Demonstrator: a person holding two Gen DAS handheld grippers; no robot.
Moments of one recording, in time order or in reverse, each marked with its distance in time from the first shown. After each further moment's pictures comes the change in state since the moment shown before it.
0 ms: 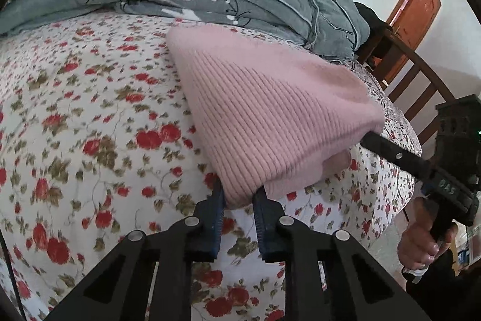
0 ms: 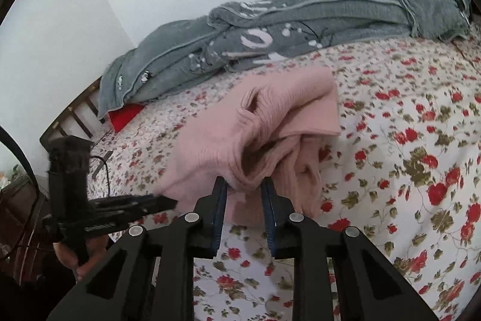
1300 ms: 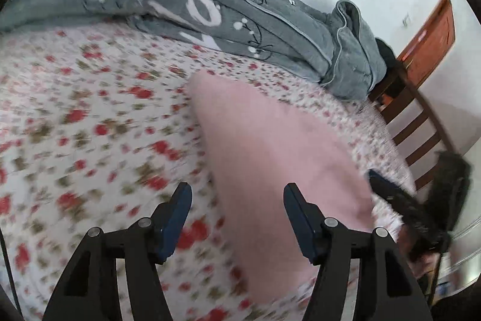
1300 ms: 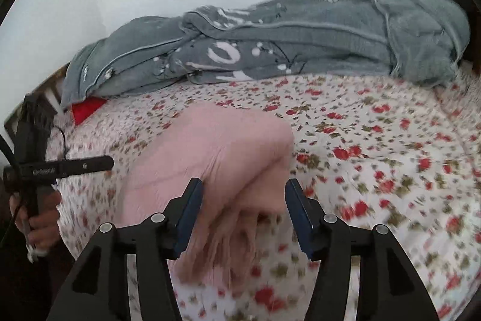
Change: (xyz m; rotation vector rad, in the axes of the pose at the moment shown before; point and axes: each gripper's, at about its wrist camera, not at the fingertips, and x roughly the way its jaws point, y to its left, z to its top) left arm 0.010 0.045 0.099 -0.149 -0.005 -0.061; right arm 0.022 -0.029 0.073 -0.066 0.021 -0.183
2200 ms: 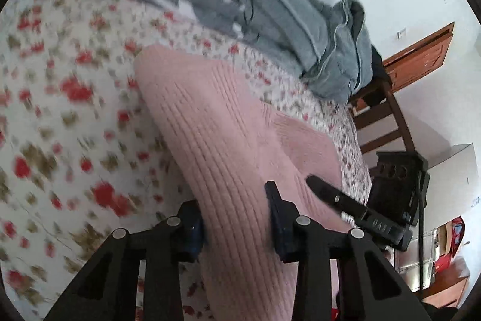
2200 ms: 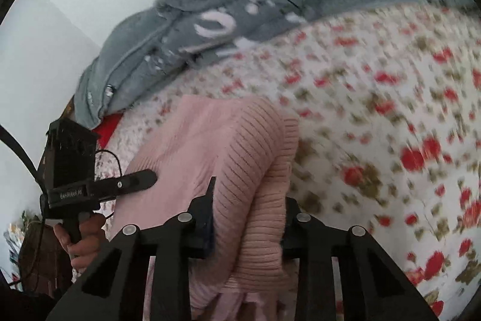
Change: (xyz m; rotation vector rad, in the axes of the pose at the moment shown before) left arm 0.067 0.018 0.063 -0.093 0.153 -0.201; right arm 0.103 -0.019 0.043 0.200 0.177 0.206
